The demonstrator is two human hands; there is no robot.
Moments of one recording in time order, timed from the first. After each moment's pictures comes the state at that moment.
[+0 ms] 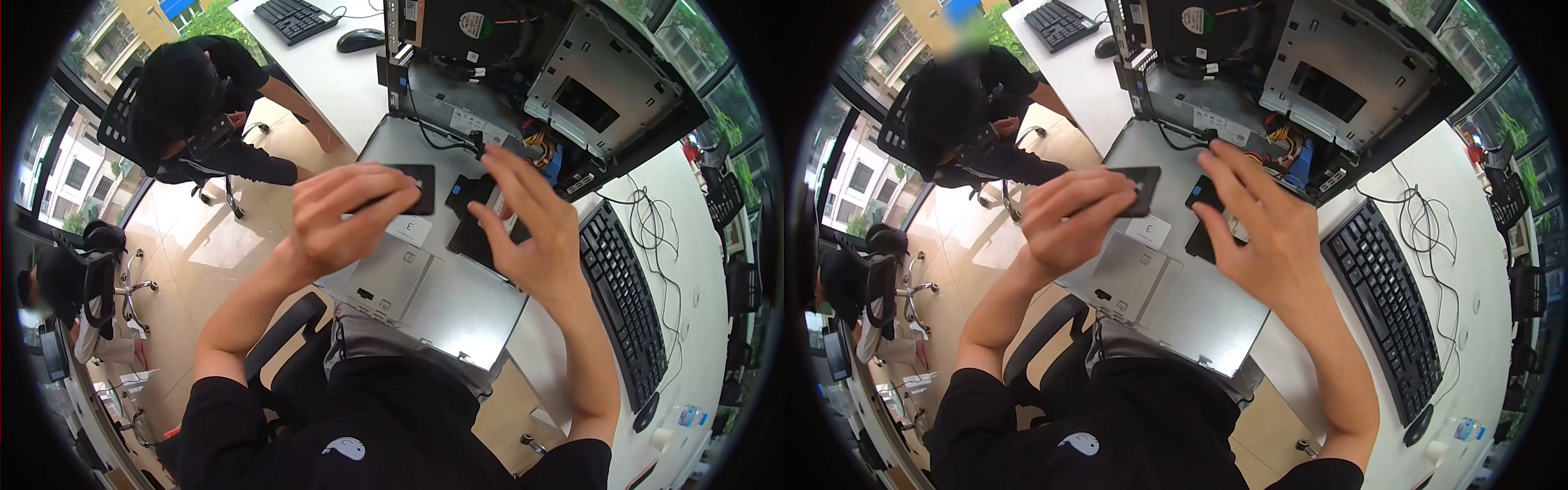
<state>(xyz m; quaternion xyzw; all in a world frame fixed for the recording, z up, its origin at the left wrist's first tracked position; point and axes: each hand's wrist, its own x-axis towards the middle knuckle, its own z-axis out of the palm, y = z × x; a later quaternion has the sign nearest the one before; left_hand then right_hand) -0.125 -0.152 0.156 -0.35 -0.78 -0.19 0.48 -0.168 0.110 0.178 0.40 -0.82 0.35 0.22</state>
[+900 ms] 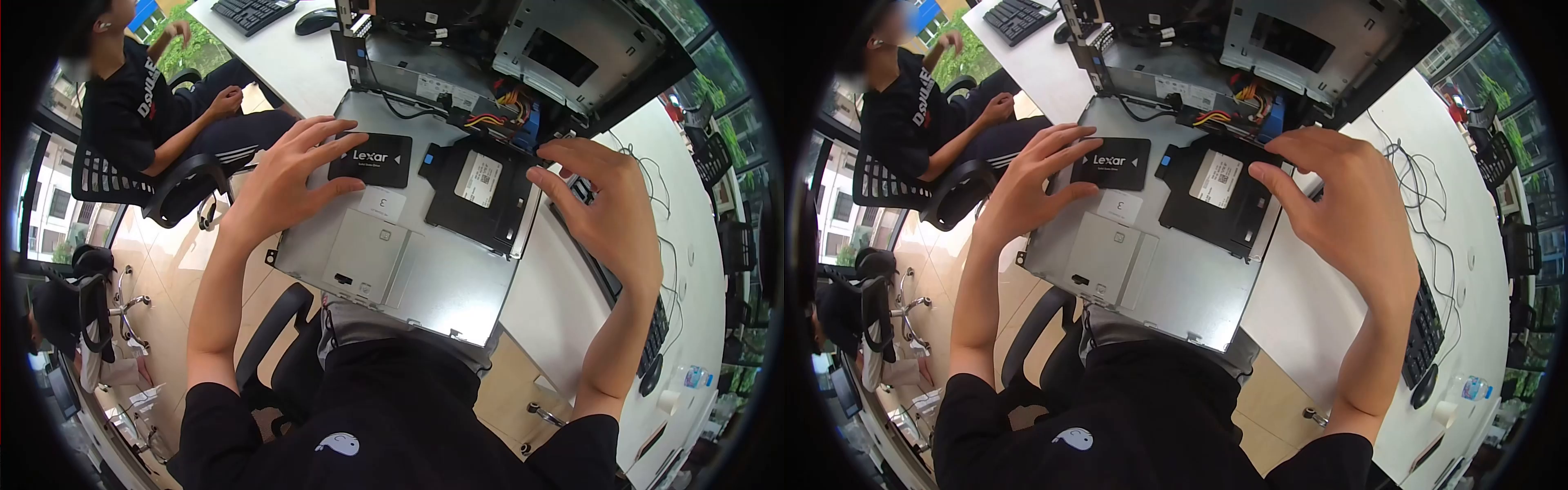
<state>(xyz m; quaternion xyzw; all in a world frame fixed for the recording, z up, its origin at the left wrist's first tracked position) -0.129 -0.188 0.150 -0.22 -0.94 -0.22 0.13 -0.163 0.176 0.241 0.30 -0.92 0.21 0.12</state>
